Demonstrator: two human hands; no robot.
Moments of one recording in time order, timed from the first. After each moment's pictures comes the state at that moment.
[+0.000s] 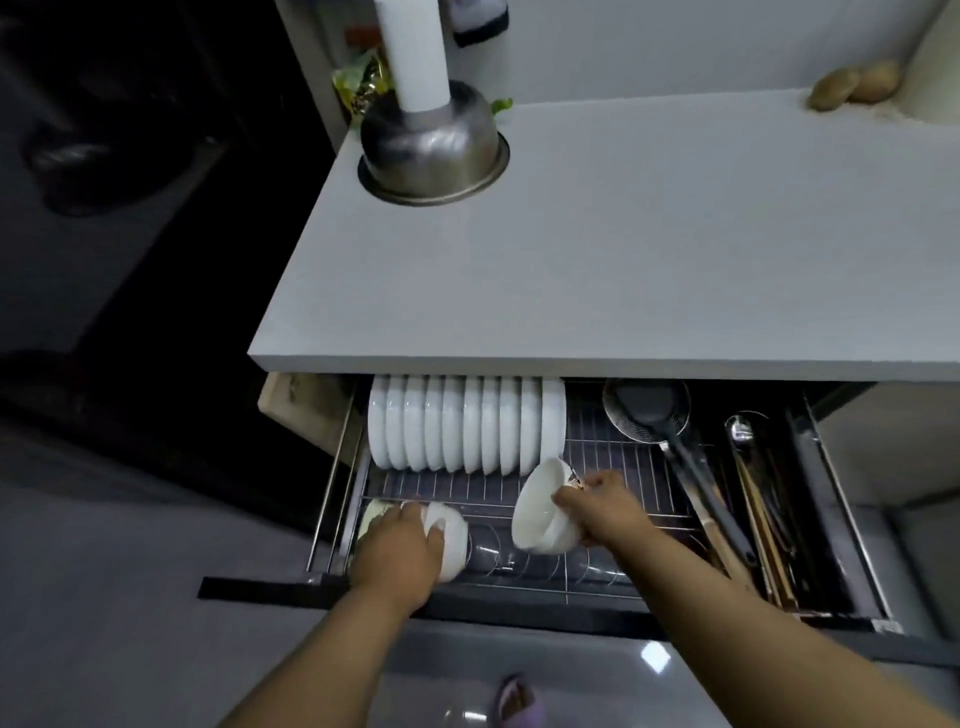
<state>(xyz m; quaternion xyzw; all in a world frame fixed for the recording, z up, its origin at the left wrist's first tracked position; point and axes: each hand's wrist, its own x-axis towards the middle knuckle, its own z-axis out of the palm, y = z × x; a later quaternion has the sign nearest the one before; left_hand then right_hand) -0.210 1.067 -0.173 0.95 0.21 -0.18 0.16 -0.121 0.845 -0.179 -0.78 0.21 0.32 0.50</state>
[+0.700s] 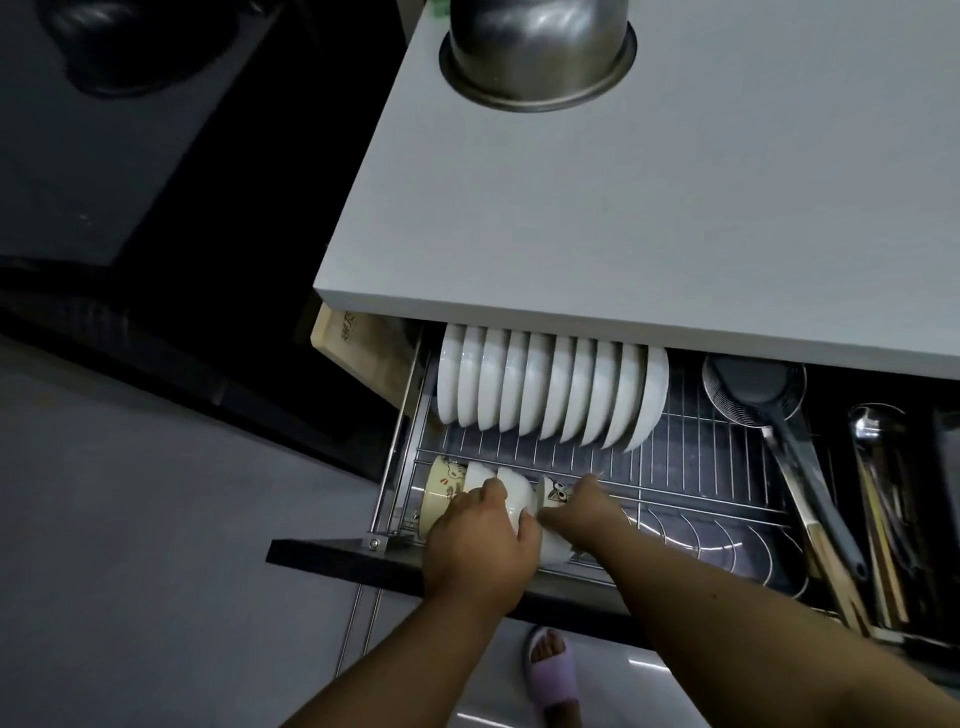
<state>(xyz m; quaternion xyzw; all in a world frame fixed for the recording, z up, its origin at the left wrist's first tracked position) -0.214 1.073 -0.175 0.96 0.19 -0.12 0.16 -0.130 0.958 -0.252 -0.85 0.12 0.43 0.26</state>
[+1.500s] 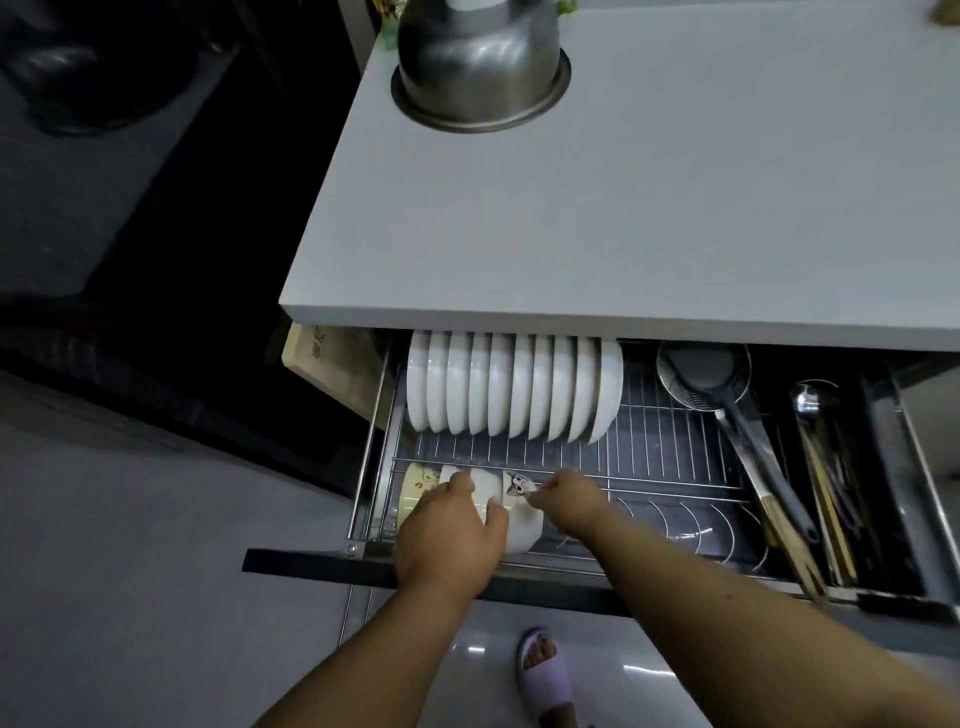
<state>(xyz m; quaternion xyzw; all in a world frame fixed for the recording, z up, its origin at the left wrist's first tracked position) -0.214 1.069 -0.172 0.96 0.20 -0.10 0.19 -0.132 0.935 -0.226 -0.85 0.08 0.42 0.31</state>
